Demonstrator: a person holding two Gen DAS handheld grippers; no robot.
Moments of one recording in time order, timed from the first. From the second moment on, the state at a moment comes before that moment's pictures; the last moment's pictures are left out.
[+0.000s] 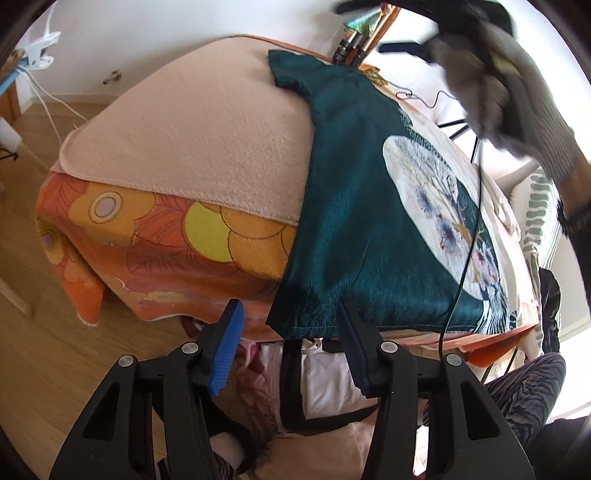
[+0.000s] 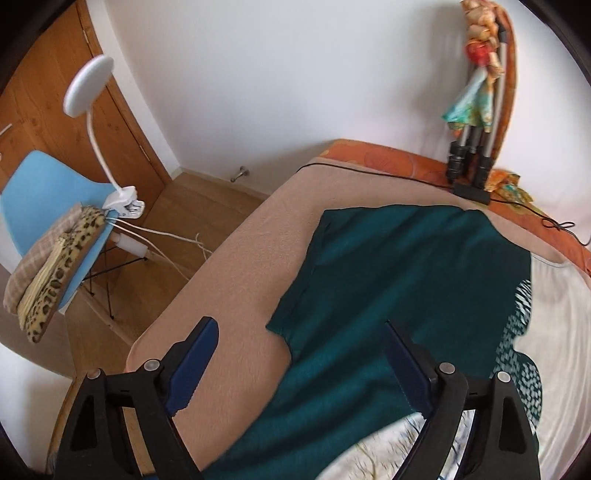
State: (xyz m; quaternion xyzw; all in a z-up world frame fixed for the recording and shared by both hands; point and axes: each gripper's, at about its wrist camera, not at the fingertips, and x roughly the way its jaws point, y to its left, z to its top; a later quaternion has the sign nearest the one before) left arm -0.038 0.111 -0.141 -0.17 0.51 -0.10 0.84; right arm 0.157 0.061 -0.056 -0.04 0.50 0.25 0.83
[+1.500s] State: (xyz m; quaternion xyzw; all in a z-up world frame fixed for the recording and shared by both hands) left arm -0.029 0.098 -0.131 -0.19 0.48 -0.17 0.83; right arm 0.220 0.101 -0.145 -0.10 0.58 0.19 0.79
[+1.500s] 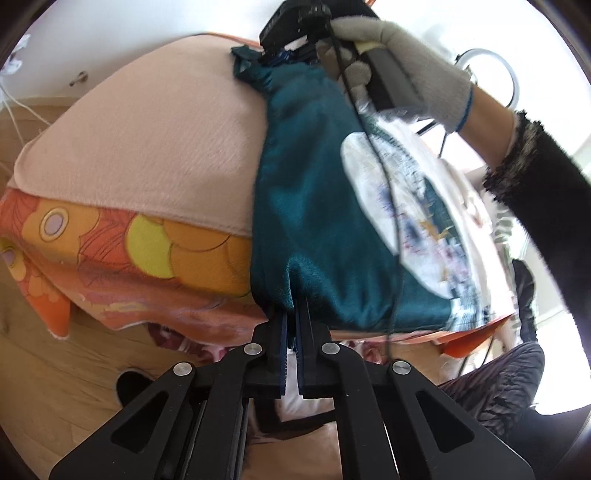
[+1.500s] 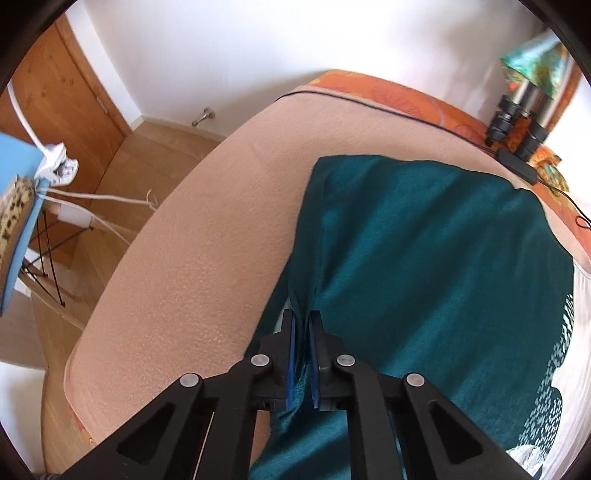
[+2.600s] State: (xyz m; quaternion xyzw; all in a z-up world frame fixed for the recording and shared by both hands) left arm -0.019 -0.071 -0.087 -0.01 0.45 -0.36 0.82; right arm 0.183 -0.168 -0.090 -0.02 0.55 0.03 0.84
